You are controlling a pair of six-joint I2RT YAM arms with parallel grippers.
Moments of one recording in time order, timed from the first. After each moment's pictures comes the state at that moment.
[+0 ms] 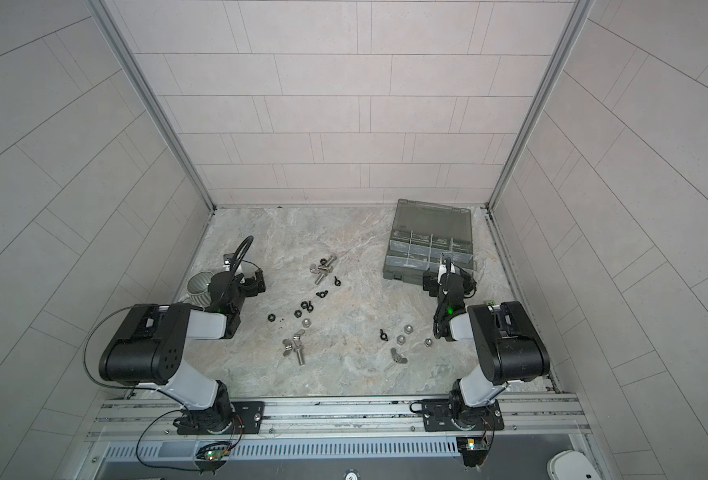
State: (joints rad) left arm 0.02 1.59 0.38 0.81 -0.13 -0.04; right arm 0.04 1.57 0.36 0.87 0.27 -0.06
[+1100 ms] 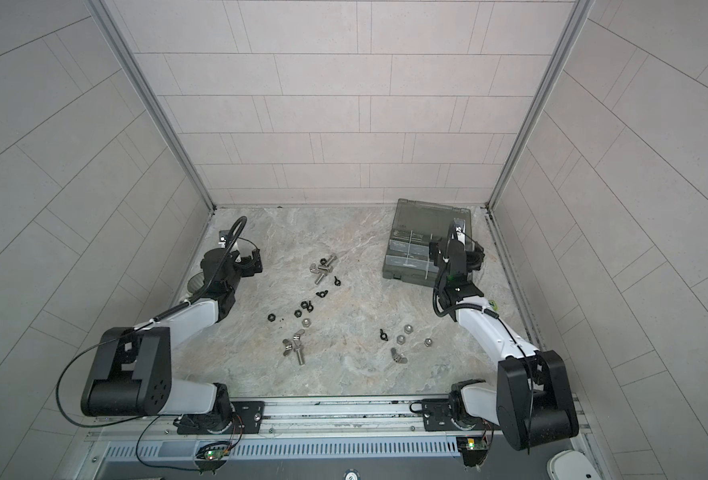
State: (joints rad) left arm -0.02 1.38 0.67 0.35 -0.12 -0.02; right arm 0.13 1.24 0.82 0.11 0.58 0.03
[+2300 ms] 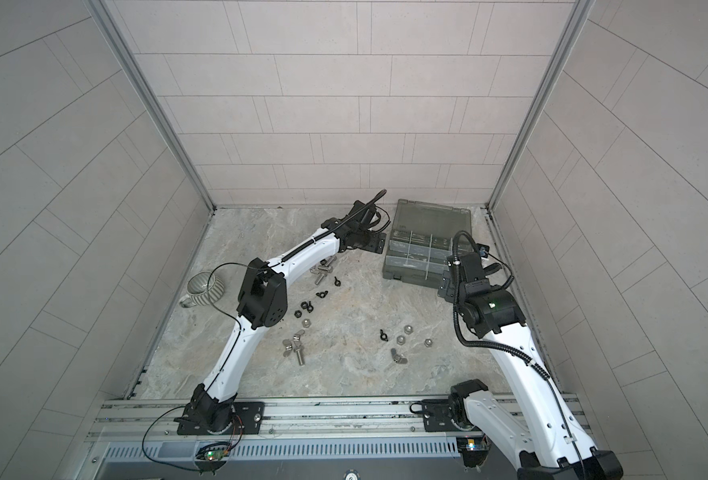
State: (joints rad) left arm -0.67 2.45 2.26 -0.68 -0.03 -0.30; right arm 0.19 0.90 1.01 -1.01 0.46 0.45
